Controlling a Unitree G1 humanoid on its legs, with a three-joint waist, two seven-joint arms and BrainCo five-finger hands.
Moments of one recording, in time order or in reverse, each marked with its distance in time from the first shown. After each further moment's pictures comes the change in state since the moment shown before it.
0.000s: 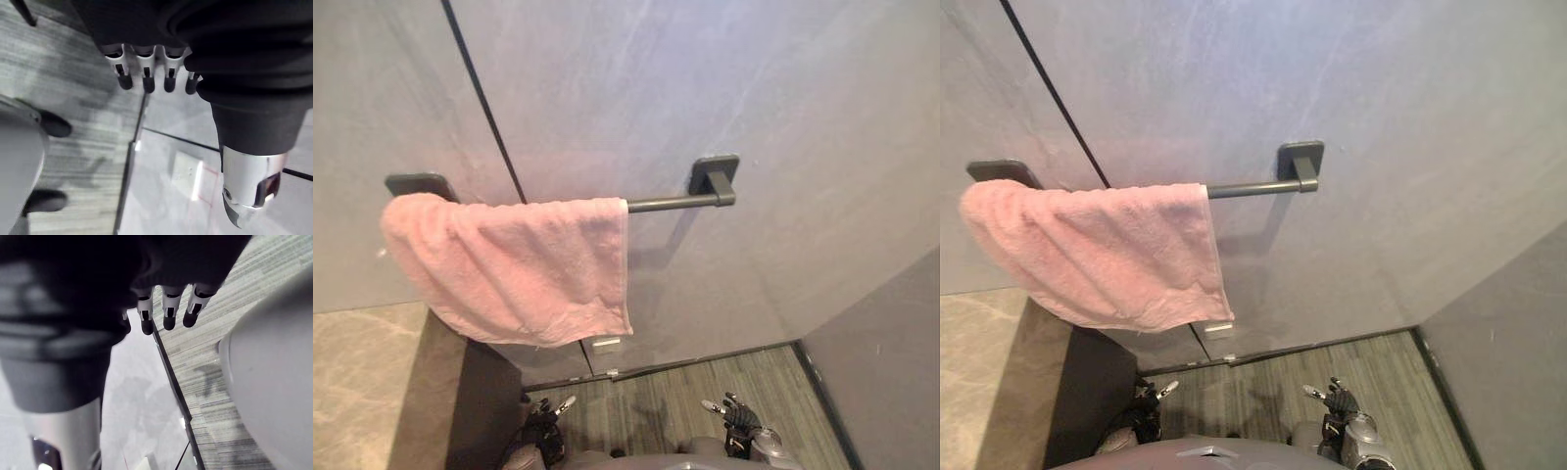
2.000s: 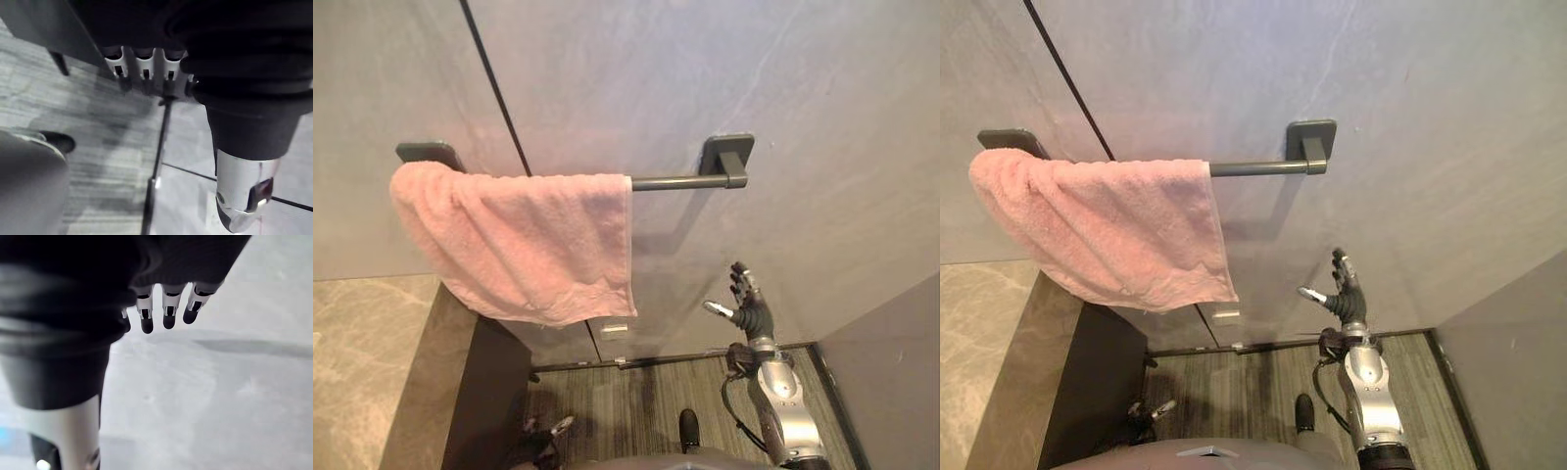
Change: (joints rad) left arm 0.083 0.009 -0.033 -0.041 0.094 -0.009 0.096; right arm 0.136 -0.053 0.223 -1.097 0.047 -0.107 -0.125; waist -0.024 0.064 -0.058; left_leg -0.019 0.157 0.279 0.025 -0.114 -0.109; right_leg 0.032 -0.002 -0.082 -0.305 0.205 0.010
